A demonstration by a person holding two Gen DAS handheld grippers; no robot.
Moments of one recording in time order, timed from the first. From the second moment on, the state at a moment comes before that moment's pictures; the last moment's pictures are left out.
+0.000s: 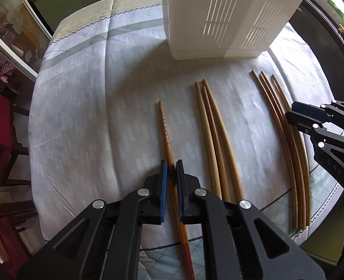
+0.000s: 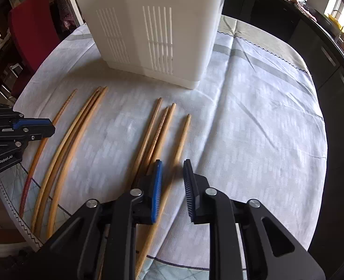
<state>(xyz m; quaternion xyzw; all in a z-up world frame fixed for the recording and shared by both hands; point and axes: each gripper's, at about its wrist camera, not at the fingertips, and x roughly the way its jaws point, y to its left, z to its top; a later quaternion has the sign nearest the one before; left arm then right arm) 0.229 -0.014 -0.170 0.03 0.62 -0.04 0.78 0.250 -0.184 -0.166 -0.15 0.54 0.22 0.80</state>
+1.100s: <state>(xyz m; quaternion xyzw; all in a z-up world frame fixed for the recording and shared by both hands) 0.176 0.000 -0.056 0.03 0.50 -0.06 0.86 0.166 -0.271 -0.028 -0.04 0.40 0.27 0.88</state>
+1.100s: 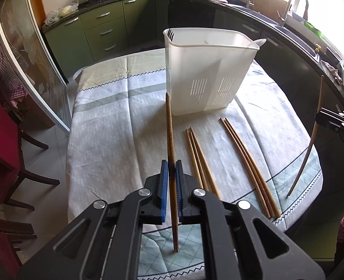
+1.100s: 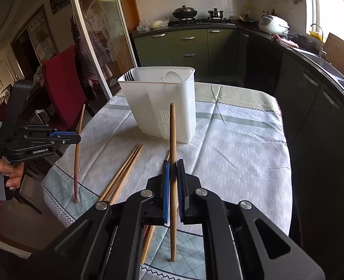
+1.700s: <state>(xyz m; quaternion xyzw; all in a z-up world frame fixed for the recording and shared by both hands) 0.131 0.004 -0.016 0.02 0.45 -0.08 0.89 0.151 -0.274 -0.013 -0.04 0.37 0.28 0.88</state>
